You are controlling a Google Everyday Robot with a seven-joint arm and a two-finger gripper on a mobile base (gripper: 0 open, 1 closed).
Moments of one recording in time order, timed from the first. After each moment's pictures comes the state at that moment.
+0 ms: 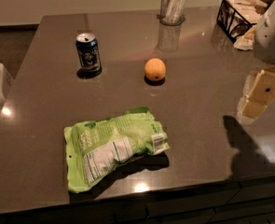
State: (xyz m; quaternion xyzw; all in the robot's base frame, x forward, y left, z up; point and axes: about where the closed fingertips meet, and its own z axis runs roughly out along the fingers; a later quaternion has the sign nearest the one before) arm 0.438 -0.217 0.976 -0.60 0.78 -0.03 0.16
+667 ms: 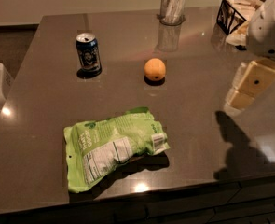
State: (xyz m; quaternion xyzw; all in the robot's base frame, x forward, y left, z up) arm 0.454 -0.200 0.981 -0.60 0.78 0.00 0.20
